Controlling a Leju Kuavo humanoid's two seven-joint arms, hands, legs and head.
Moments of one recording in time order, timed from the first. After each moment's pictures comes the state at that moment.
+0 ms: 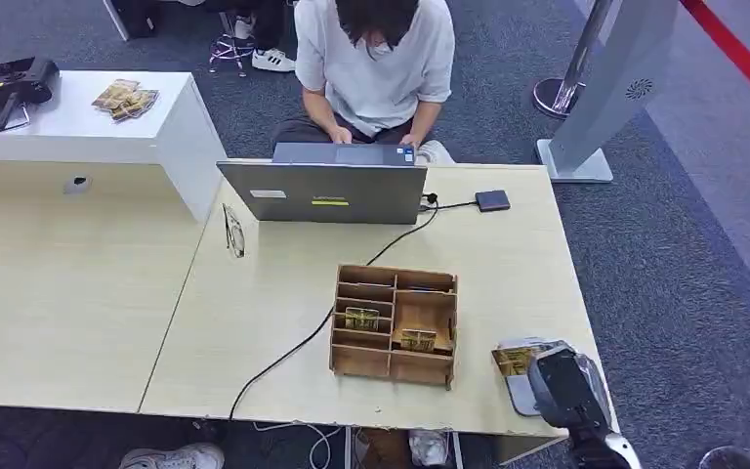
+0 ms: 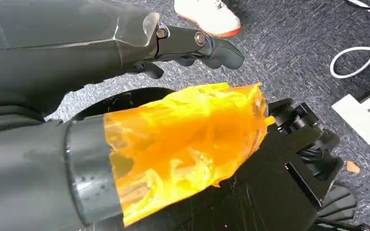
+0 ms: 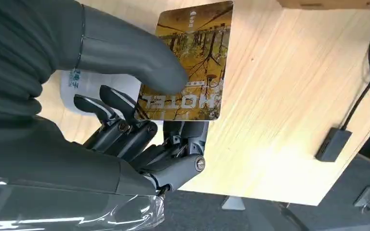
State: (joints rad) left arm -0.13 -0.12 -1.52 -0.13 0.86 0.53 0.01; right arm 0.19 -0.19 0.02 -1.54 0.36 -0.20 -0.07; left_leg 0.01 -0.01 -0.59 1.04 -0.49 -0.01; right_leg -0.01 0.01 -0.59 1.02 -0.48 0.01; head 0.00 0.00
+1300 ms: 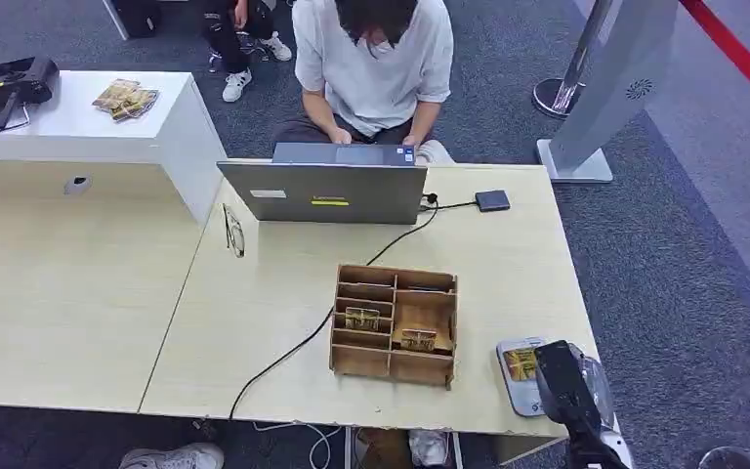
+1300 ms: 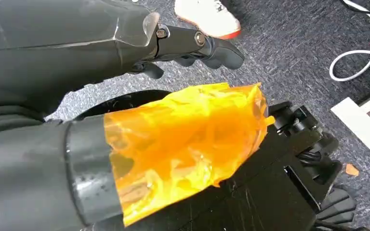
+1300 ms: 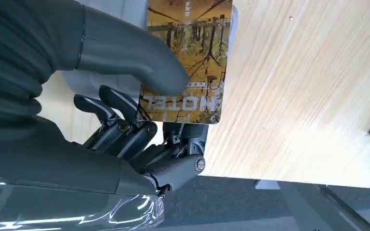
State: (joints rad) left arm -0.13 -0.12 -1.52 -0.13 0.86 0.54 0.01; right arm 0.15 -0.08 -0.07 -1.45 0.51 -0.22 -0.01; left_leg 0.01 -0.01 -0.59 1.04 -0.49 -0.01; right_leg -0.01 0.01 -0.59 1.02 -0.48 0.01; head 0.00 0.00
